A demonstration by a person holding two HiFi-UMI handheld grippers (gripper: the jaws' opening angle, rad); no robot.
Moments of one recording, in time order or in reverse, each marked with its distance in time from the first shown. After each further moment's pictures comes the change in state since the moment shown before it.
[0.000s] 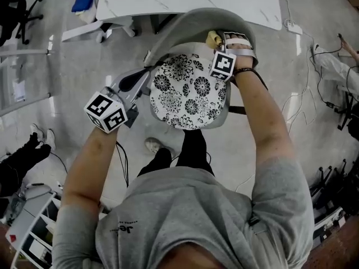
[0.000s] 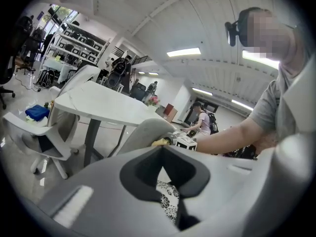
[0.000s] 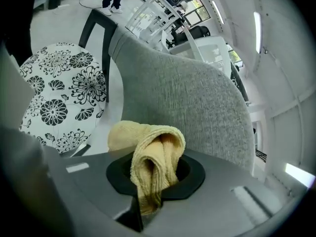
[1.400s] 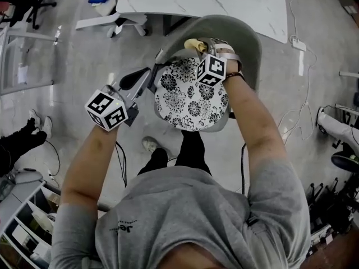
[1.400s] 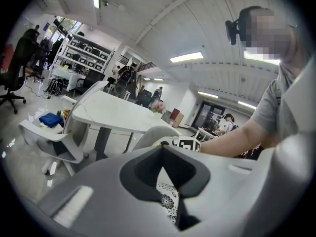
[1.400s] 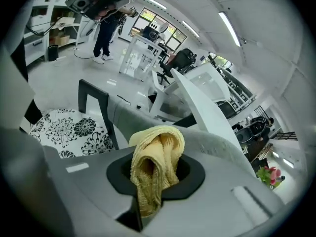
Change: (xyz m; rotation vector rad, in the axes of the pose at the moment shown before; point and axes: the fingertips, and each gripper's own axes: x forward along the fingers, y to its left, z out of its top) left arm -0.044 -0.003 0.016 0.006 -0.060 0.093; right arm -0.045 -0.001 0.132 0.267 -0.367 0.186
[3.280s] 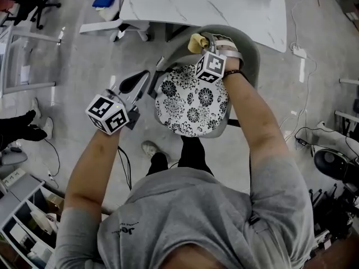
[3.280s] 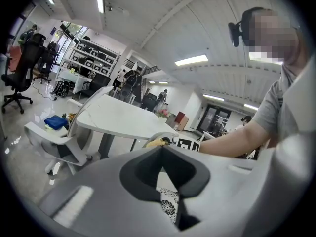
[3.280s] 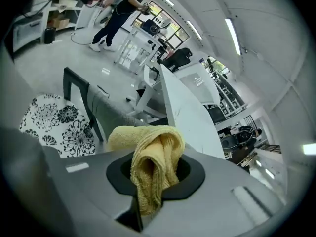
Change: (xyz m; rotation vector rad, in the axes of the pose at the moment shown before) left arm 0.002 0.007 0.022 -0.025 -0.039 0.062; right arm 0.007 -0.062 0.006 -0.091 0.045 -0.127
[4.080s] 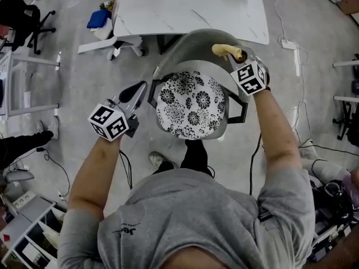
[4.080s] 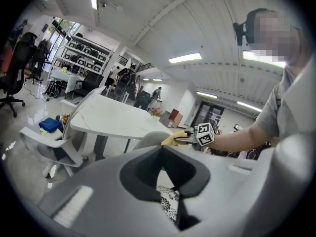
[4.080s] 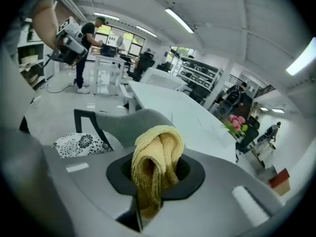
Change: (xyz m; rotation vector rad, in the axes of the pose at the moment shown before) left arm -0.013 -0.024 0.006 0.034 0.035 -0.064; right arm -0.132 -0.039 -0.112 0.535 -0.047 0.028
